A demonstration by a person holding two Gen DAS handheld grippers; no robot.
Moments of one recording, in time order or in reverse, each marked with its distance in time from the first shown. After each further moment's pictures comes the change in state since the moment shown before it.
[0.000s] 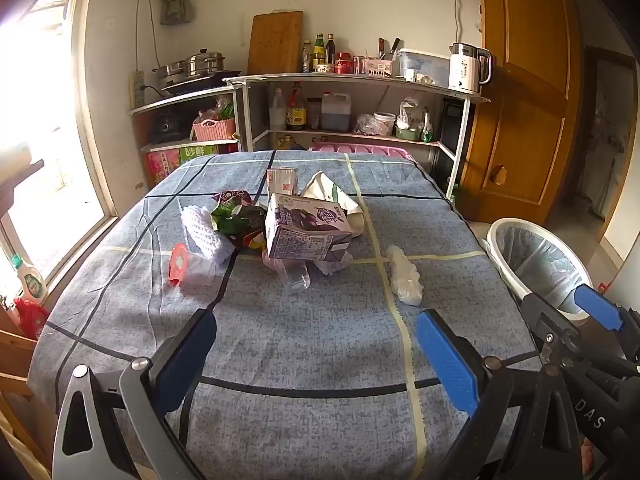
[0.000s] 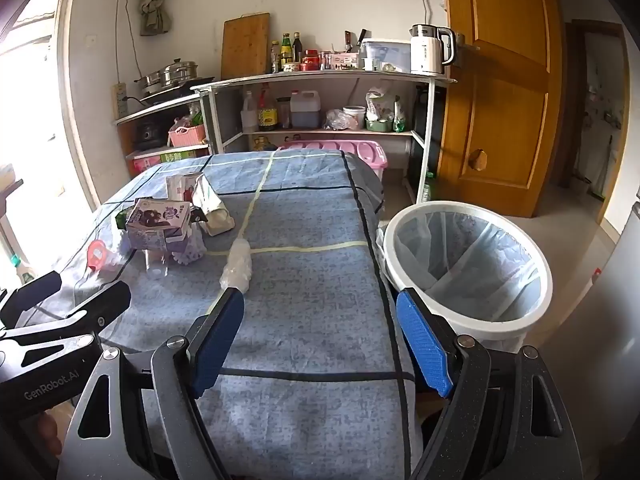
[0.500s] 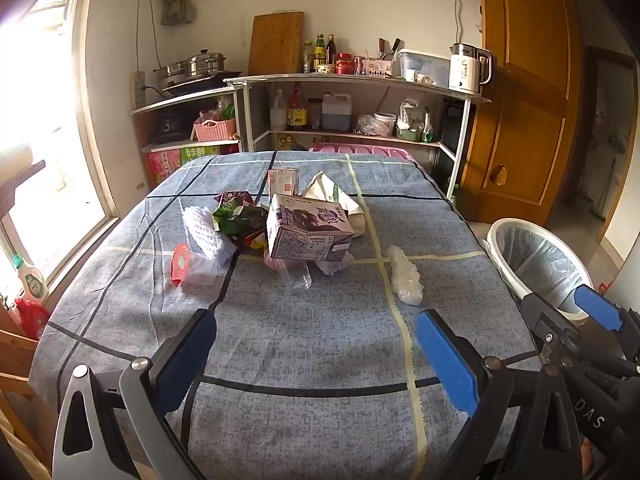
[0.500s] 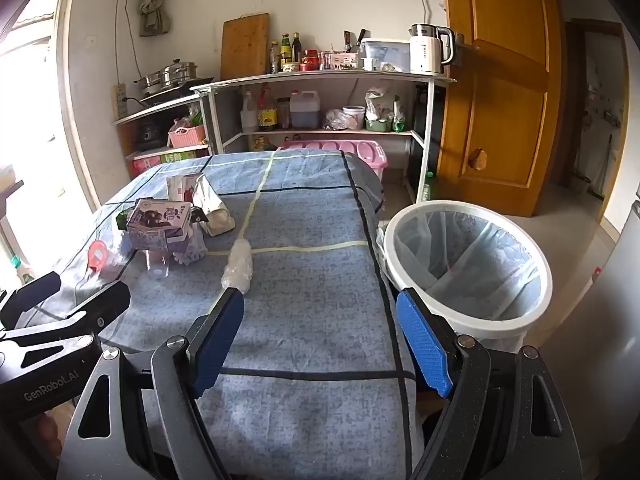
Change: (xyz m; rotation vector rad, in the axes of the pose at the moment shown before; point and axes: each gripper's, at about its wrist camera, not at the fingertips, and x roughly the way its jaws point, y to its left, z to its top) left arm 0.000 -0.001 0.000 0.002 0.001 0.000; right arm -0.001 0.000 0.000 0.003 -0.004 0.002
